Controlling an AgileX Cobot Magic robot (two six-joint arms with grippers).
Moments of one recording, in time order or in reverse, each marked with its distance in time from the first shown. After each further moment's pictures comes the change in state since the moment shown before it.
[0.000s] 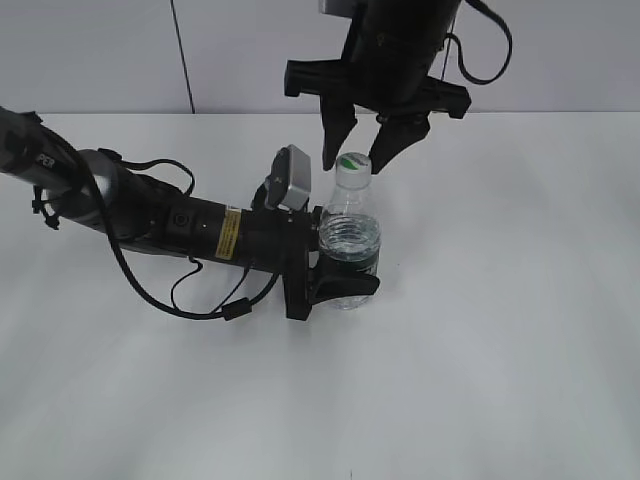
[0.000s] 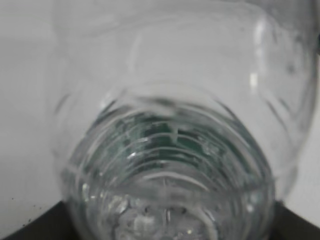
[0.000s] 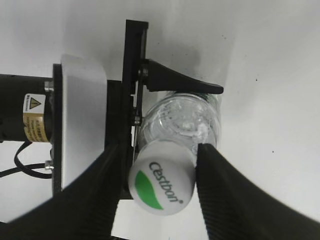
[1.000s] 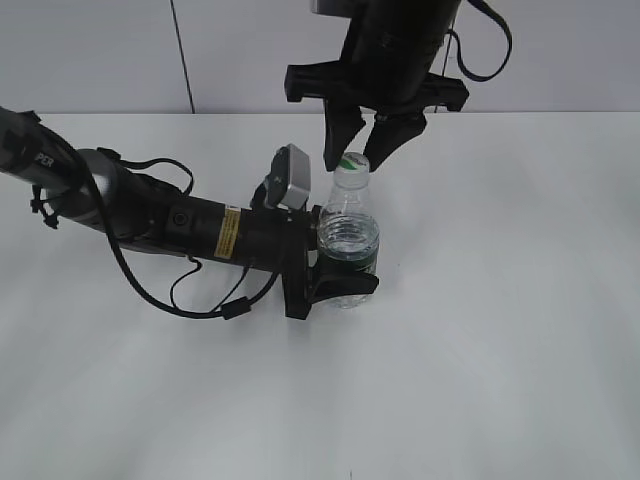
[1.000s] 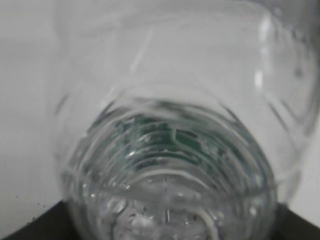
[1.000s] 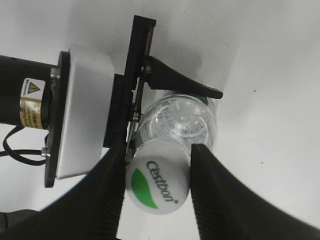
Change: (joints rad) left arm 0.000 -0.001 0.000 0.000 0.006 0.000; right arm -0.001 0.001 -0.005 0.010 0.005 -0.123
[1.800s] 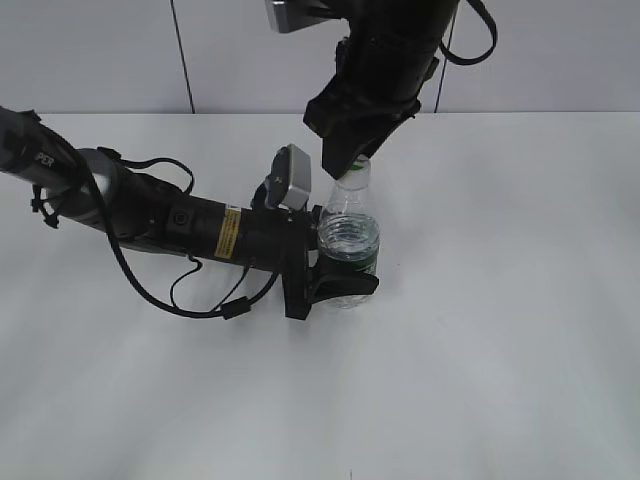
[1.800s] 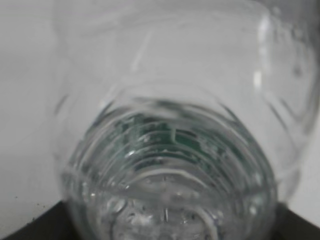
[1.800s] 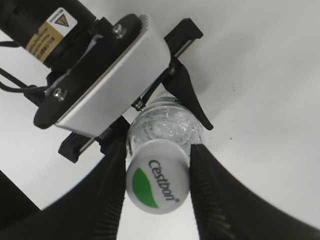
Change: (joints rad) left arm 0.000 0.000 -0.001 0.012 0.004 0.000; right arm 0.000 0.001 -0.002 0.001 -0.001 -0.619
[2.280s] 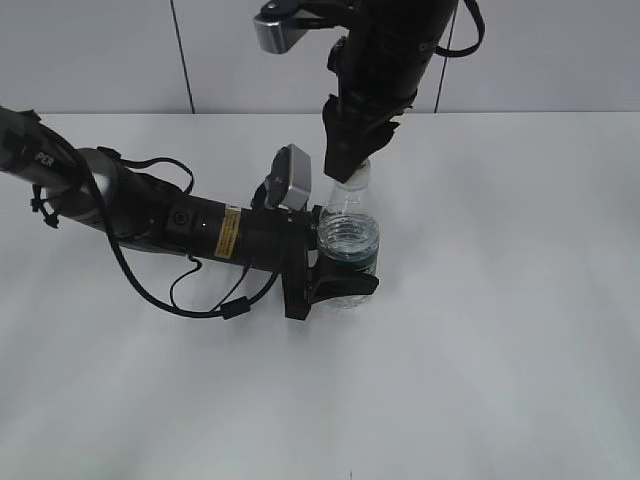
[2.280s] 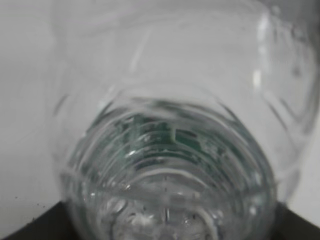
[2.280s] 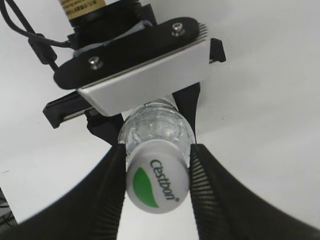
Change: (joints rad) left arm 0.000 0.000 -0.001 0.007 0.000 -0.001; right arm 0.001 -0.001 -0.001 0.006 0.002 -0.374
